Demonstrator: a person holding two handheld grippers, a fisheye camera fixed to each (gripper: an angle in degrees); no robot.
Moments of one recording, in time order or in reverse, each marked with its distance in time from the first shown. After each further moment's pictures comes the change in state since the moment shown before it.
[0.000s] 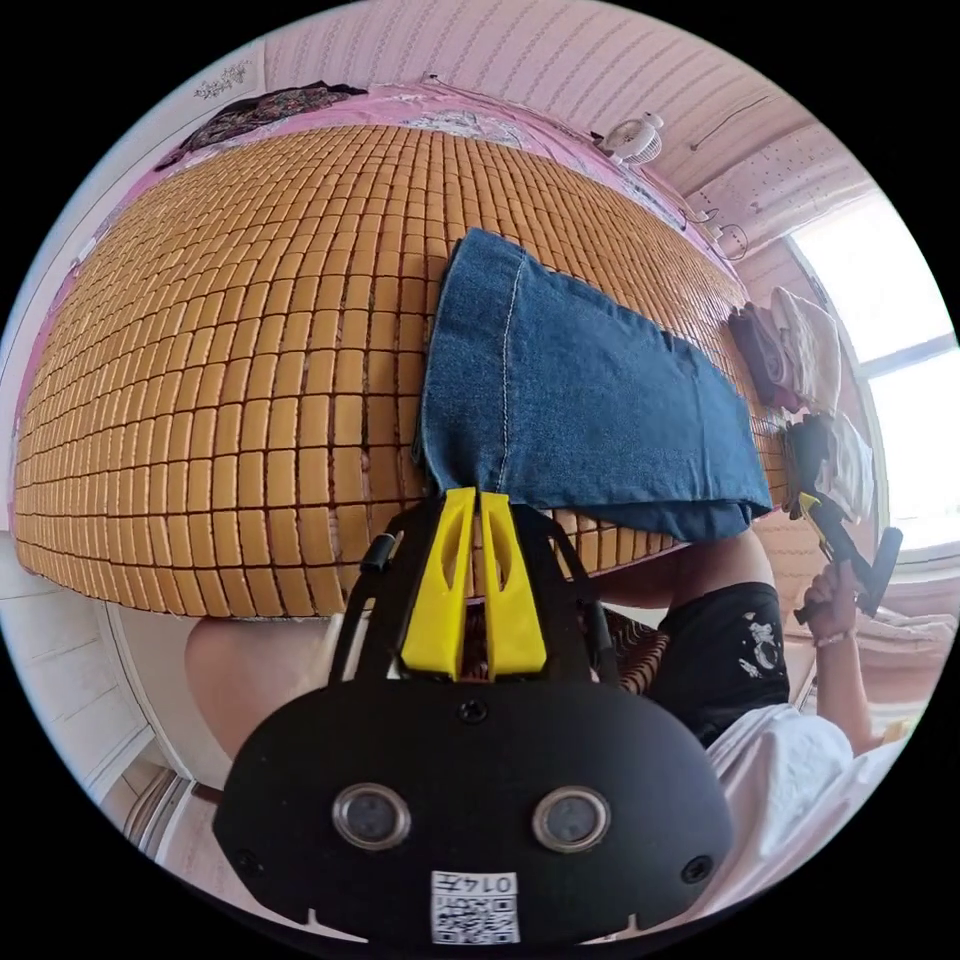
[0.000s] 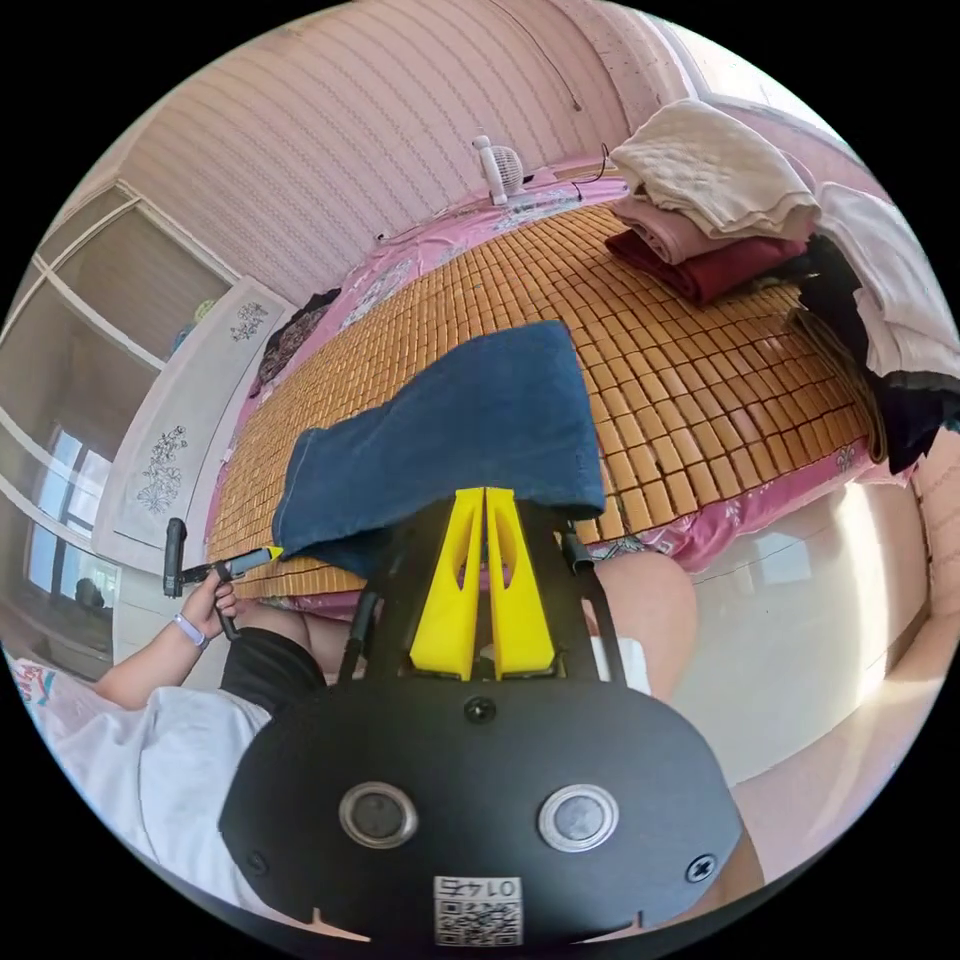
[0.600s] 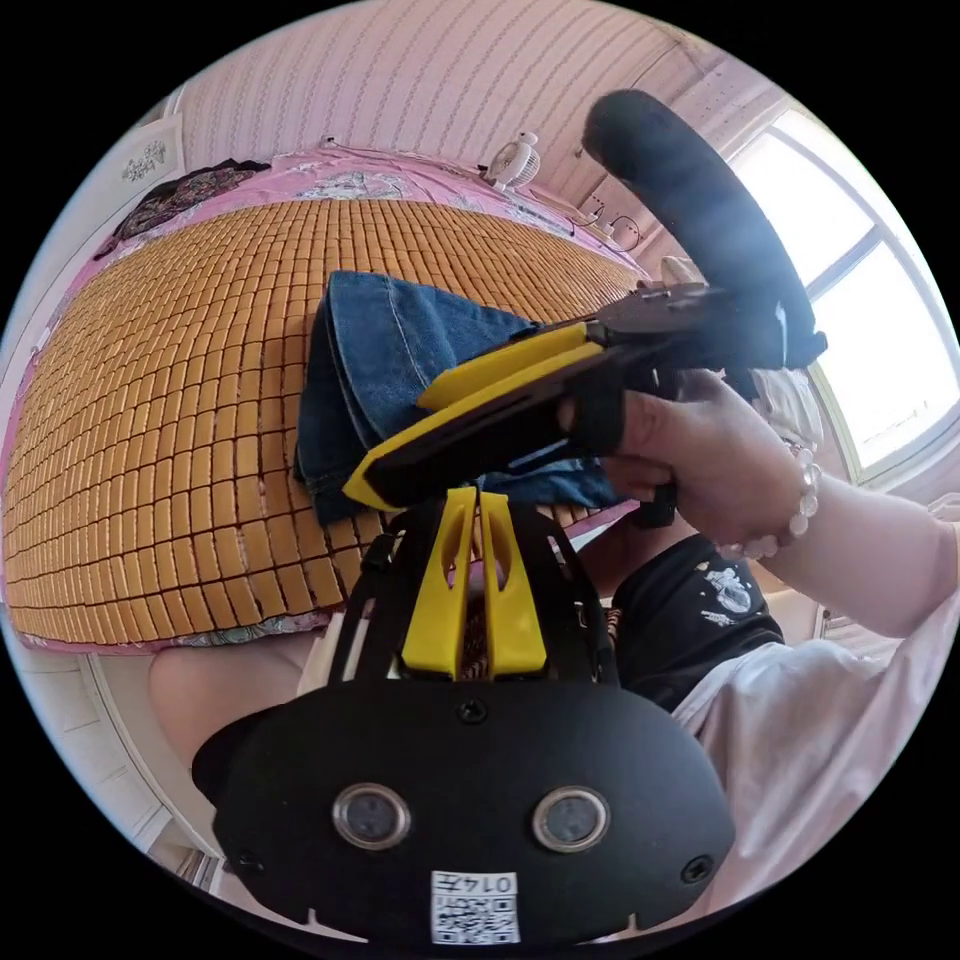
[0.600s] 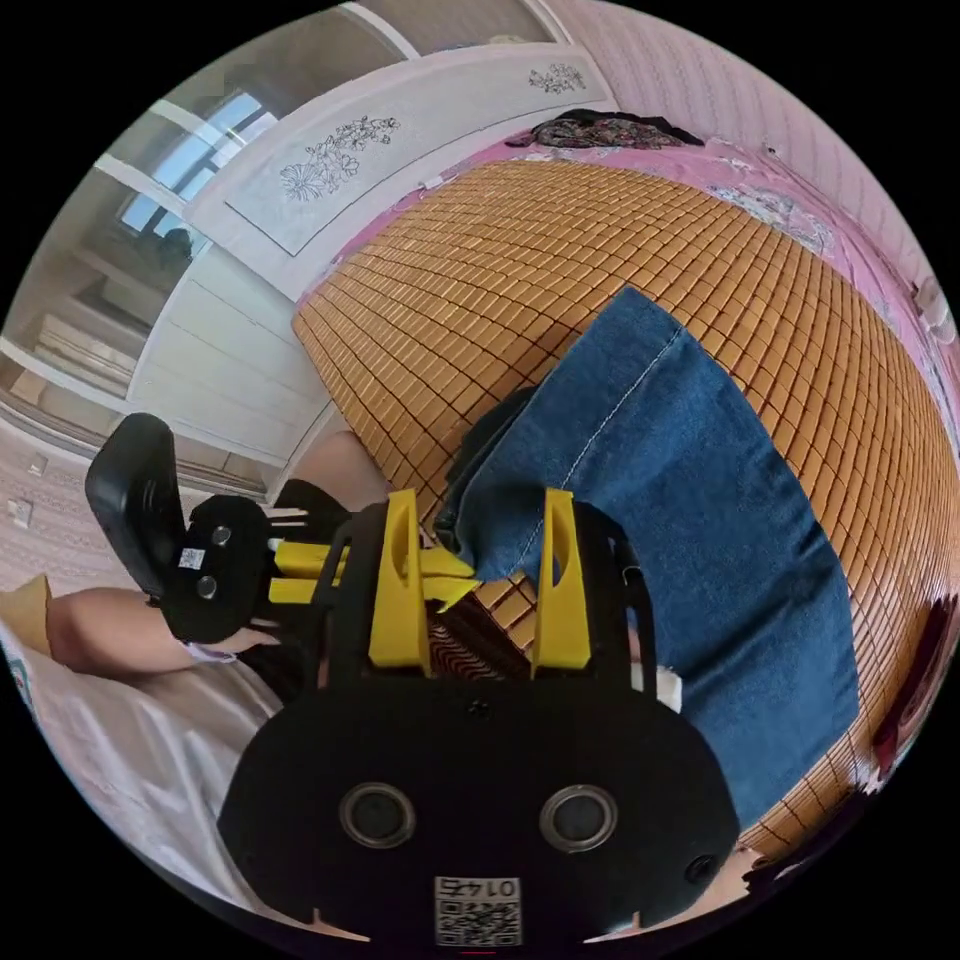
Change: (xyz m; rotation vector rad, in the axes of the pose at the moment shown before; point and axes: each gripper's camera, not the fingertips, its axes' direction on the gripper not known) left arm 0.082 0.036 -0.022 0.134 0.095 0.206; right arm -0.303 0.002 0.154 -0.523 -0.192 -0.809
